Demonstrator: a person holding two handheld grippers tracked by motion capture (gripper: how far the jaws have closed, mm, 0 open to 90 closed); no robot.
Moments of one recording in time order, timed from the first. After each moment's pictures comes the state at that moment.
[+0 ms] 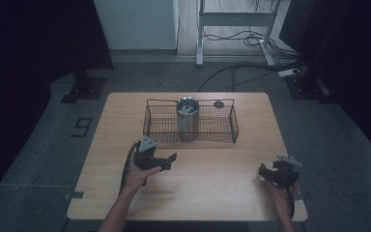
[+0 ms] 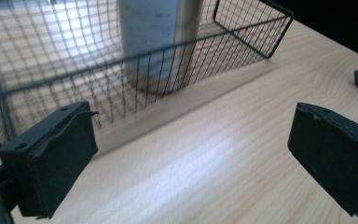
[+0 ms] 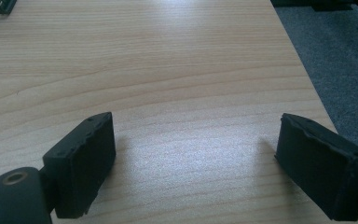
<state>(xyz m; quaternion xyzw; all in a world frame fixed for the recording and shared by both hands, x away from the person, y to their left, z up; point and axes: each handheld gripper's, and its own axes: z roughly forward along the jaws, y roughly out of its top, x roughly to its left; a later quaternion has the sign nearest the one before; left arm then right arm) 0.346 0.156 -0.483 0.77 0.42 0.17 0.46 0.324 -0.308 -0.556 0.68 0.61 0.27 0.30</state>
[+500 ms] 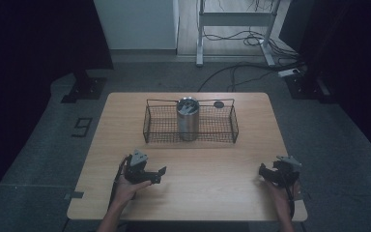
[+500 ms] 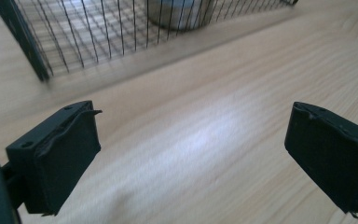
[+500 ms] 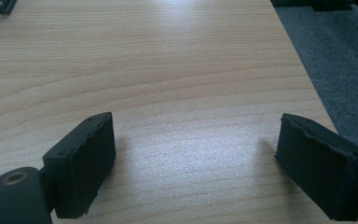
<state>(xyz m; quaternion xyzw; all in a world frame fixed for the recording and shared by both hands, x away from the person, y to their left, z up) 0.320 0.183 -0.515 0.79 0.43 0.17 0.41 0.324 -0.308 -0.556 0.68 0.61 0.27 0.30</state>
